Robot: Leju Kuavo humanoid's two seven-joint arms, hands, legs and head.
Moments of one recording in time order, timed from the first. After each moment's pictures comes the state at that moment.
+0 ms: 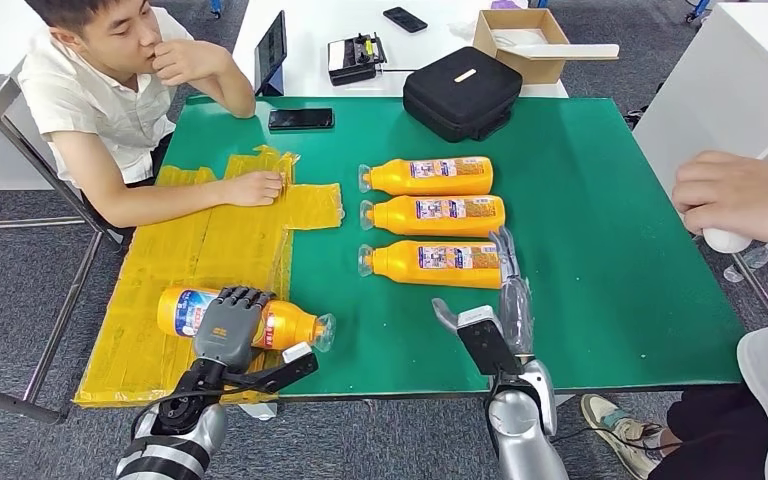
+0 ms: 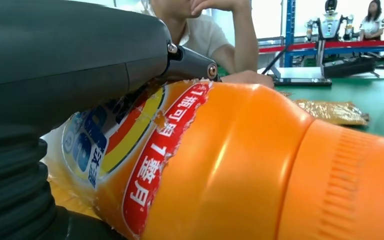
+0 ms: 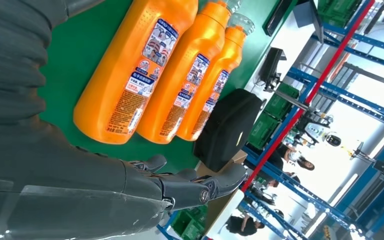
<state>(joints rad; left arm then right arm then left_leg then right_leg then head) -0.30 -0.16 -0.15 -0.89 -1.48 0.45 -0.16 -0.03 0.22 0.02 -1.41 0.74 -0.14 -0.55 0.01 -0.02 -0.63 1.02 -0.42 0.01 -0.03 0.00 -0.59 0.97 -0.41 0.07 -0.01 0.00</state>
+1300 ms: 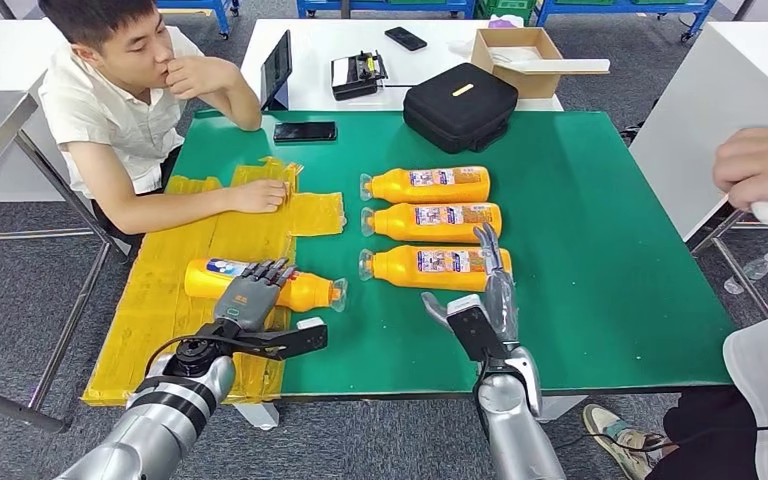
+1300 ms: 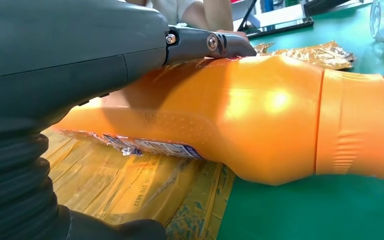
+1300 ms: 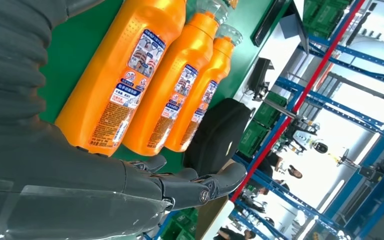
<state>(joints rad) -0.56 -0.15 -0.20 -0.51 -1.51 0.17 -0.11 -0.14 0.21 0.00 -1.21 0.72 -0.15 -0.63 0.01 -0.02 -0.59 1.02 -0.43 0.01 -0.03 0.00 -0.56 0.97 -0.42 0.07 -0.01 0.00</state>
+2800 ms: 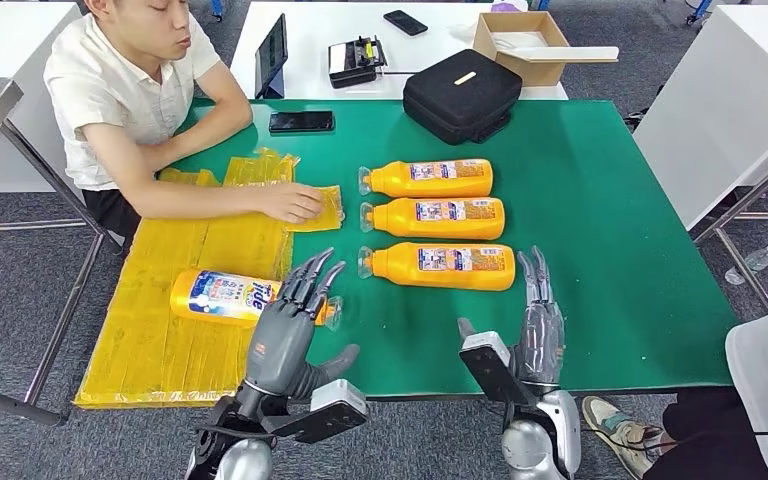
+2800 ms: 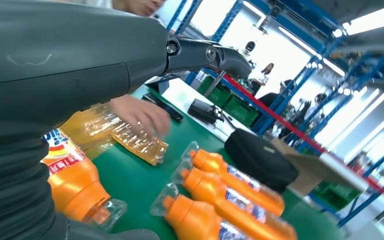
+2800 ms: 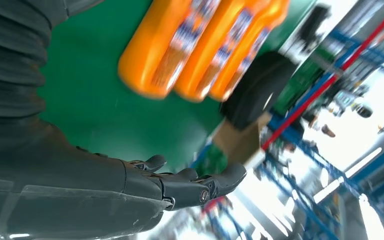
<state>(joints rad) -0.03 -0.25 -0.46 -1.48 -0.95 0.27 -0.32 0.10 0.25 -0.04 -1.55 0.96 -0.26 -0.50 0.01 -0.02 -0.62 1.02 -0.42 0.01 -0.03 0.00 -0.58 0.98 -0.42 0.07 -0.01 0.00</state>
